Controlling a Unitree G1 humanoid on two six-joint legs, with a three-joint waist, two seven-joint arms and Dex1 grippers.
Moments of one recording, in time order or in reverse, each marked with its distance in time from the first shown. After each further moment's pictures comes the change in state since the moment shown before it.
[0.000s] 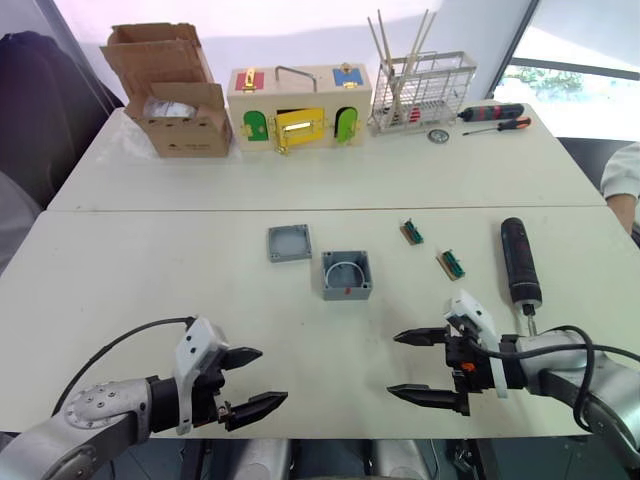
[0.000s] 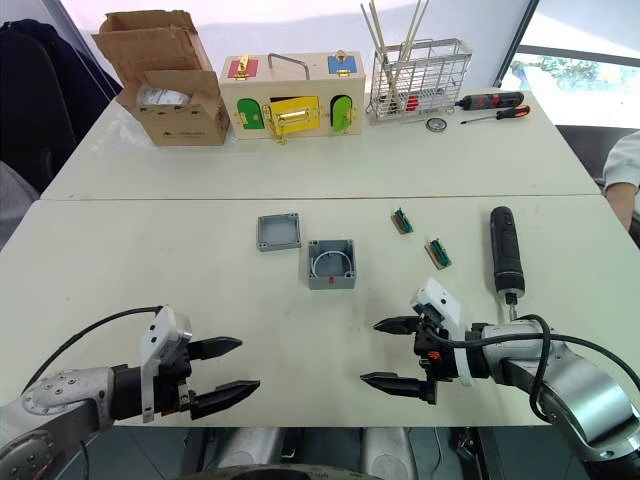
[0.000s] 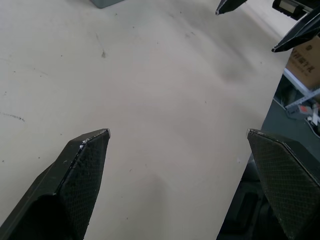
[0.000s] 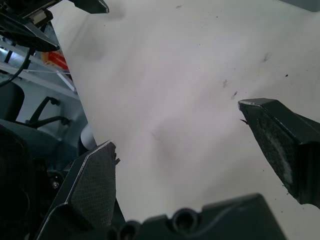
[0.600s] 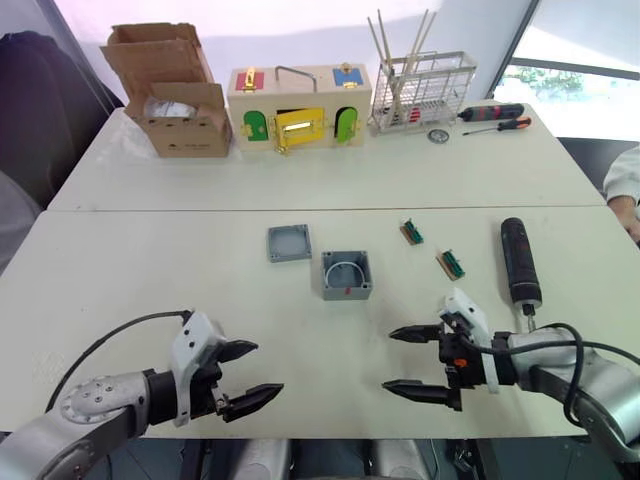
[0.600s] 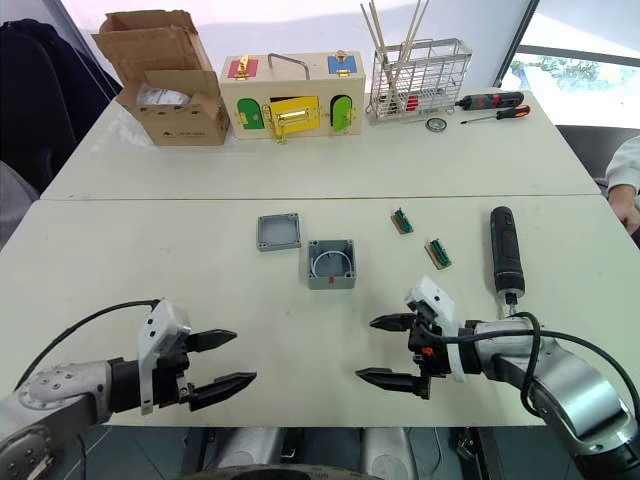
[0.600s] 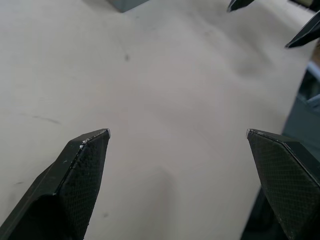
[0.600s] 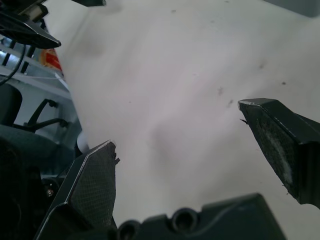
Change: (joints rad) left arm -0.033 0.052 0.015 0.001 0.067 -0.003 0.026; right arm -0.049 0.024 0.028 0.019 0.015 0.080 -0.041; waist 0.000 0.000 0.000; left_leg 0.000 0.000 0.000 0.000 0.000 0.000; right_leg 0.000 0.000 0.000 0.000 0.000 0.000
